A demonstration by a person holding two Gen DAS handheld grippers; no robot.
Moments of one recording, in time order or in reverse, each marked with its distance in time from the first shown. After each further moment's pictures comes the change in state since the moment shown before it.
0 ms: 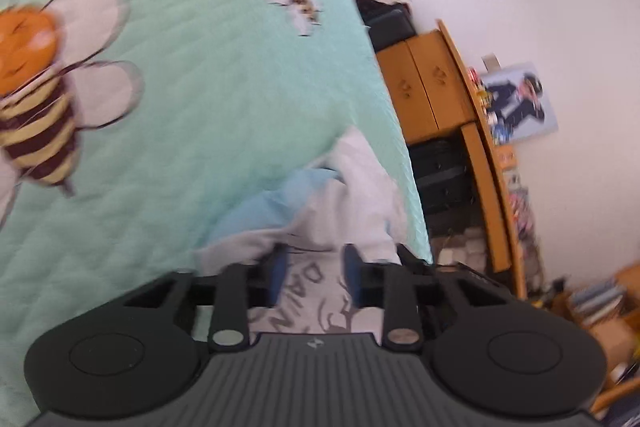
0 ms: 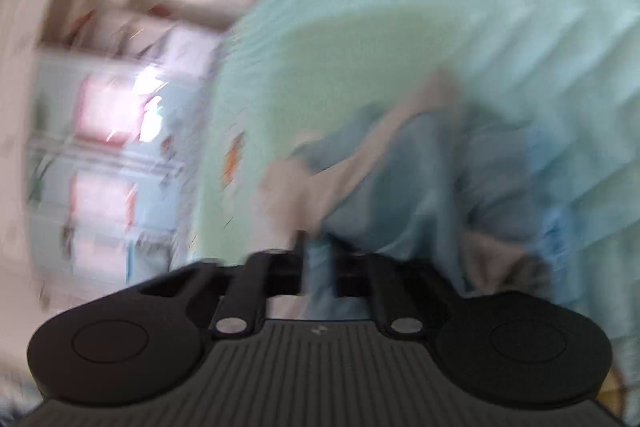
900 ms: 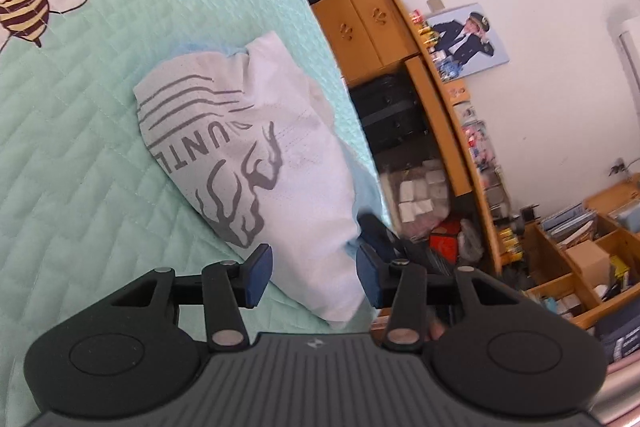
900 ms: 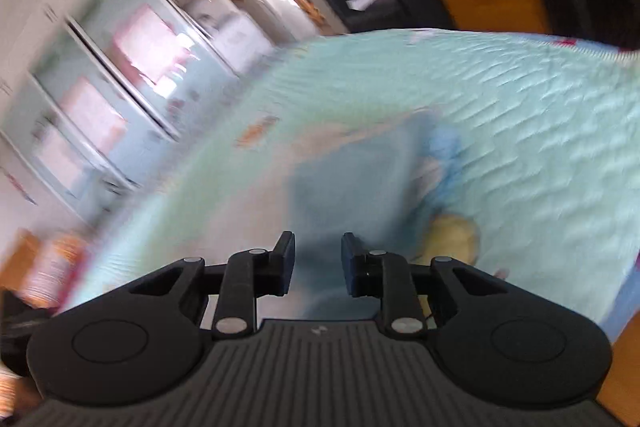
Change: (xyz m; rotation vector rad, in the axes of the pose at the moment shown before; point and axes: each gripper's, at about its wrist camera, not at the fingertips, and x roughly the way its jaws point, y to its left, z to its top) left arm -0.027 -0.033 -0.089 0.159 0.128 -0.079; right arm -0.094 -0.008 -0.055 -0.491 -0.173 -0.129
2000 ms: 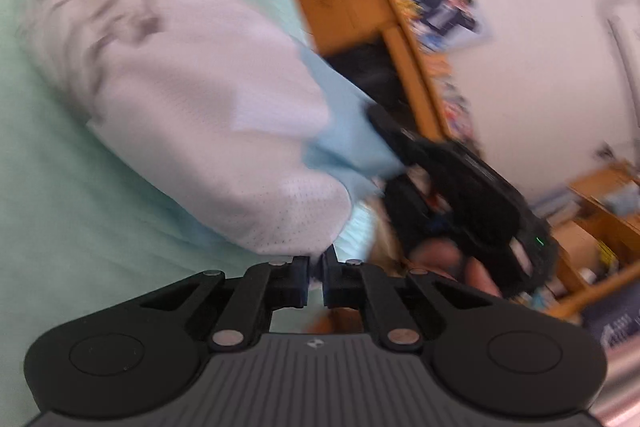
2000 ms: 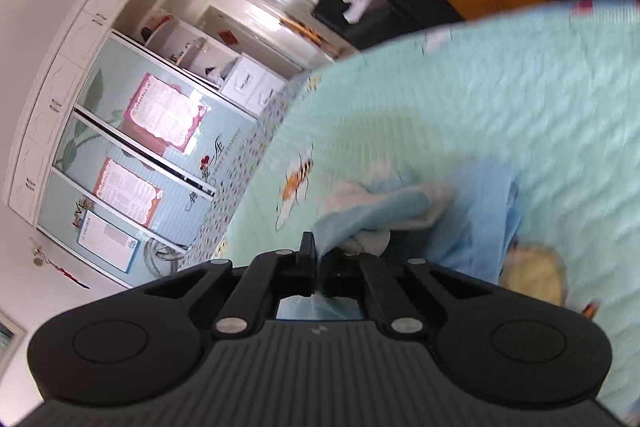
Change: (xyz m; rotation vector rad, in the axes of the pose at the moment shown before) left arm 0.073 -0.046 -0.025 -0.010 0.089 -0.105; right arm -0.020 0.042 0.020 0.119 -0.055 0.167
